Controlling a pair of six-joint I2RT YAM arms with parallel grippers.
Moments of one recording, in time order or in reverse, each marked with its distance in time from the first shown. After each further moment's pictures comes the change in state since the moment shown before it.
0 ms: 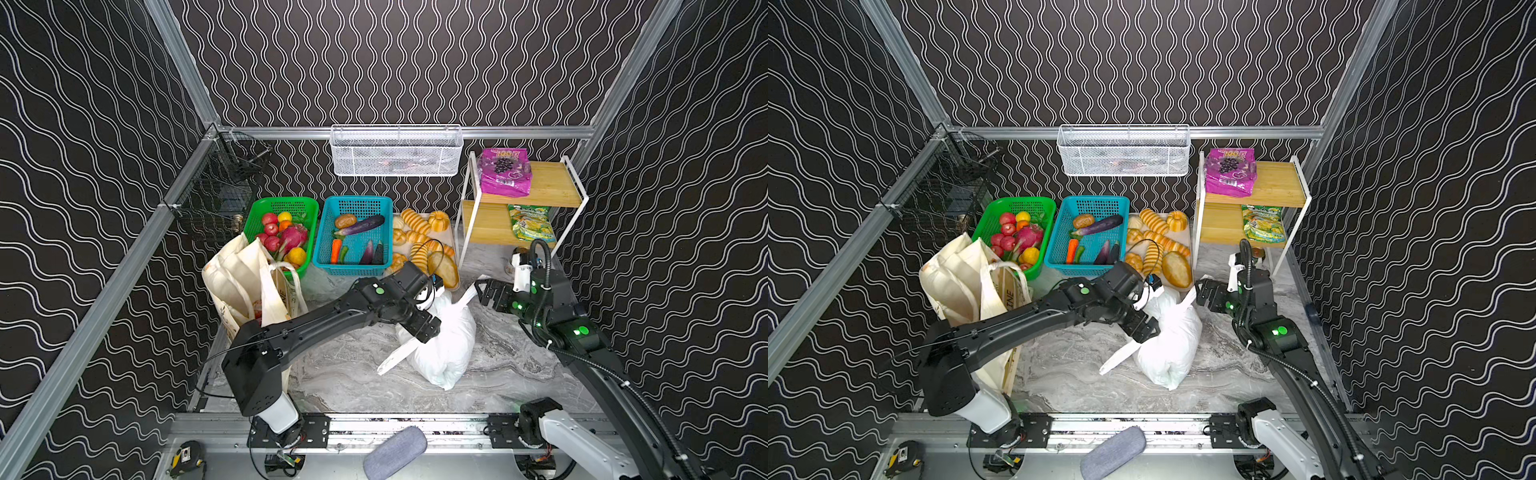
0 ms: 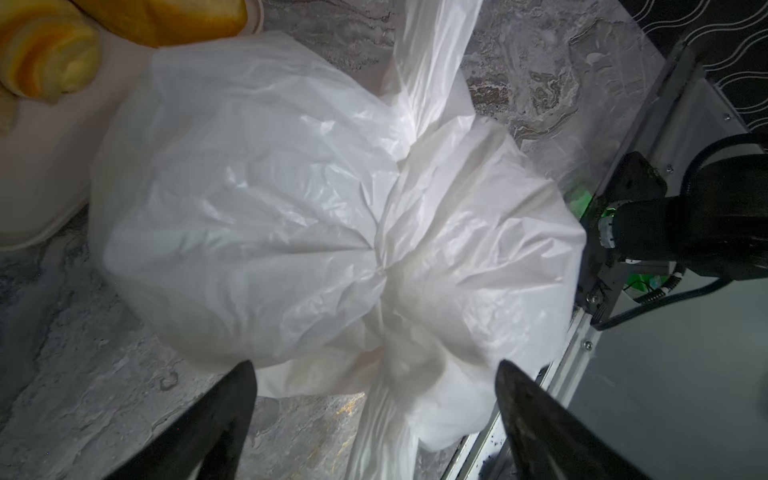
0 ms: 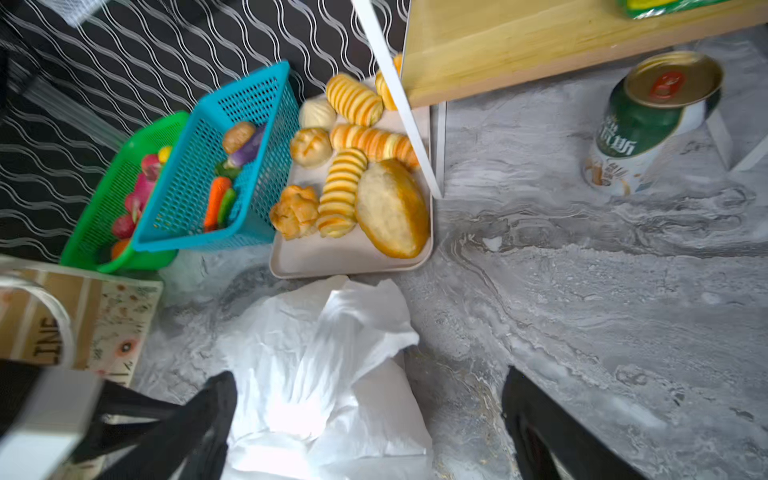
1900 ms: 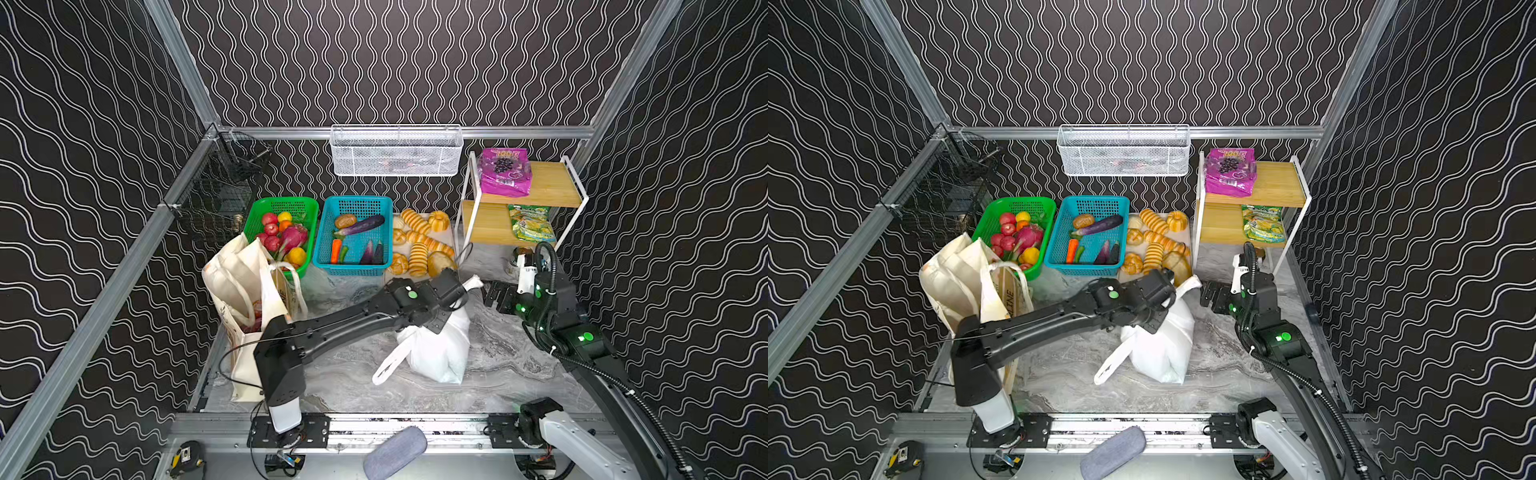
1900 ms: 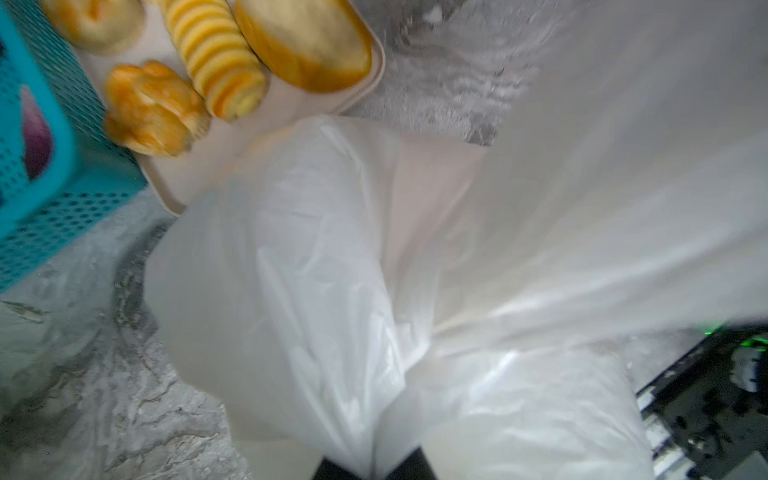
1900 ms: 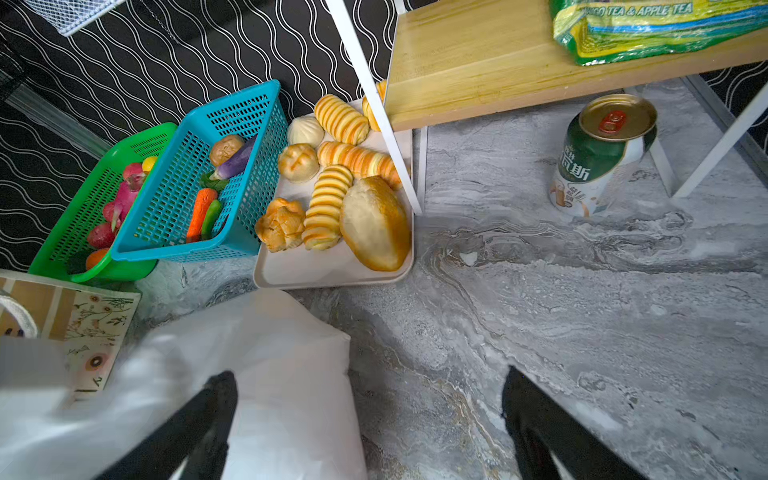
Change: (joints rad) left arm -0.123 0.102 0.313 -0.206 -0.455 -0.191; right arm -0.001 -0.010 -0.003 0.011 0.058 -0.063
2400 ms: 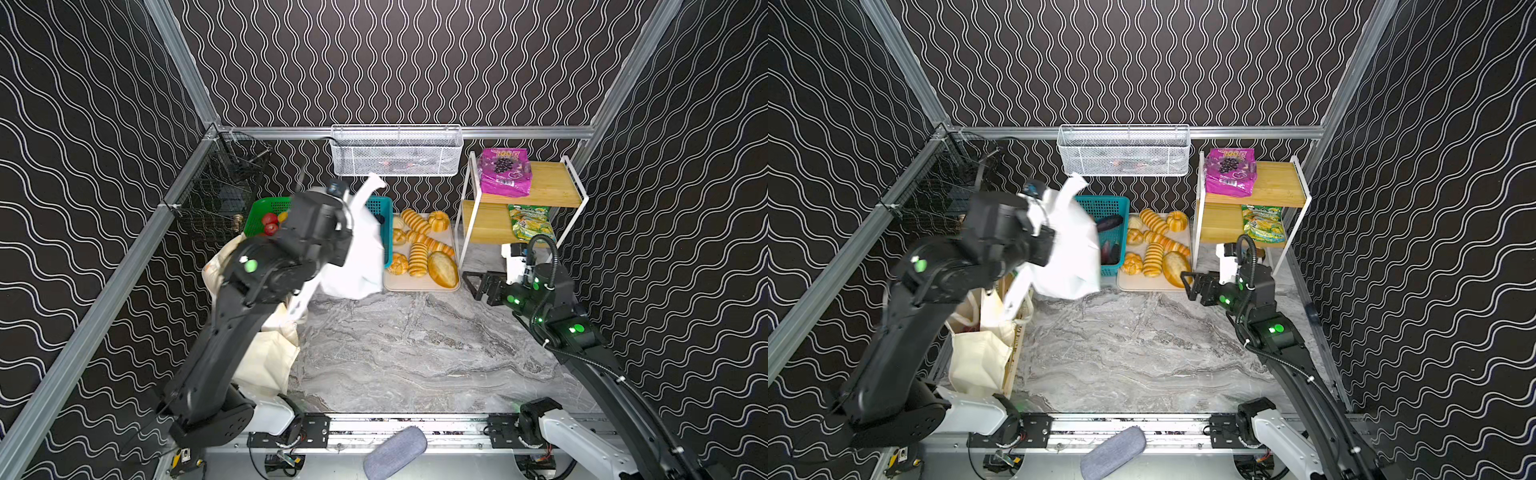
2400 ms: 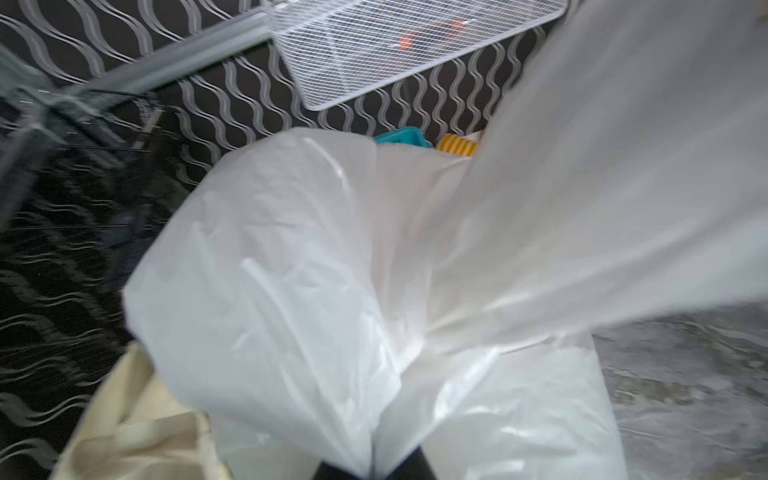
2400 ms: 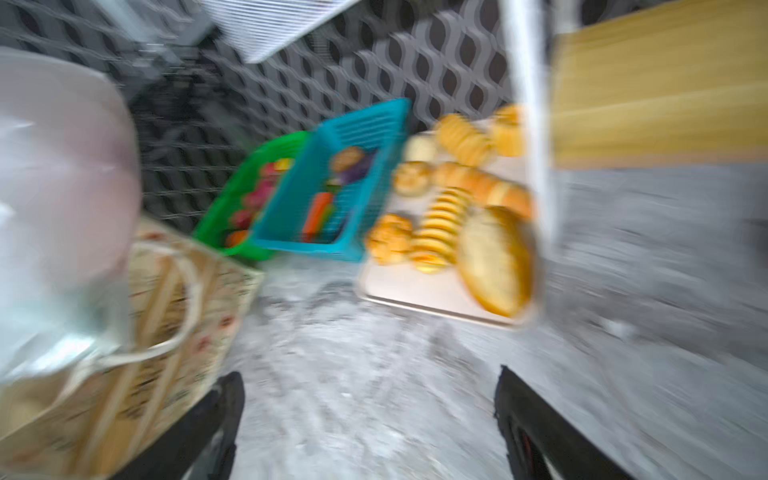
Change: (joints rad) left arm 0.423 -0.349 0.404 -0.345 -0.242 0.312; right arm 0.038 0.114 0.001 0.288 -0.389 0.032
